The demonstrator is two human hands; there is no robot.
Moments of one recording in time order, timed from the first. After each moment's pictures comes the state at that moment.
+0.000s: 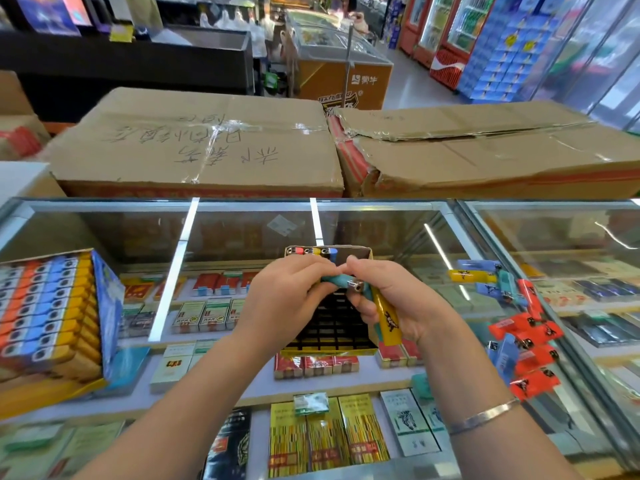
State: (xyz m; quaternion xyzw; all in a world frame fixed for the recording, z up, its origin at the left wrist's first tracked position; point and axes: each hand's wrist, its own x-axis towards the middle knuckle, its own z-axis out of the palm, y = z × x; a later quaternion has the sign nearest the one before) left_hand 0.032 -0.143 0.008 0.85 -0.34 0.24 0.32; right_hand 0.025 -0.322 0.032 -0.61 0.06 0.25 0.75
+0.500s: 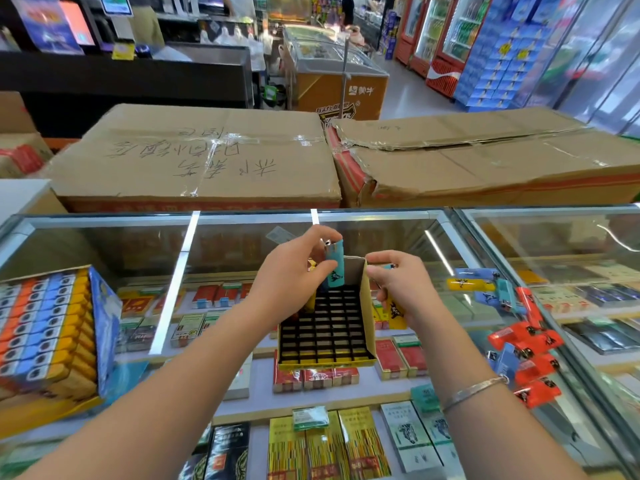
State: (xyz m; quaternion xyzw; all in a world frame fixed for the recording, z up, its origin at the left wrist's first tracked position) left_hand 0.069 -0.158 0.025 0.87 -0.25 0.05 0.43; right_hand 0.050 -0.342 0.015 -0.79 0.19 0.00 0.59
